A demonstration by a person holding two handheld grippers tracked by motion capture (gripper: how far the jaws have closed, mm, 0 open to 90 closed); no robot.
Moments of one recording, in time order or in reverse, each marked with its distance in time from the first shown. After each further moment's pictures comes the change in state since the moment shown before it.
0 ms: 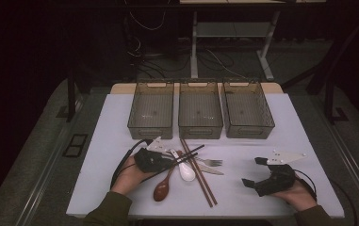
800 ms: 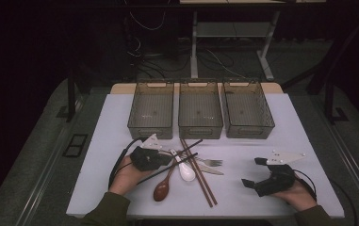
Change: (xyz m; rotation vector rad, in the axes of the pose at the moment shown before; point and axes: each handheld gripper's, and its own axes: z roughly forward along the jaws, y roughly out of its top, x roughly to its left) left arm 0.001 0.001 -0.018 -0.065 0.004 -0.046; right arm 0.000 0.000 0.001 0.005 0.006 0.000
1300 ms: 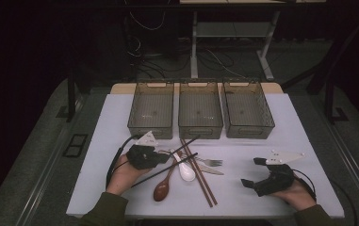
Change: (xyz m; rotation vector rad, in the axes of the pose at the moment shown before) left arm 0.001 0.005 -0.015 -0.025 0.007 -0.042; right arm -0.002 0.000 0.002 0.000 0.015 0.004
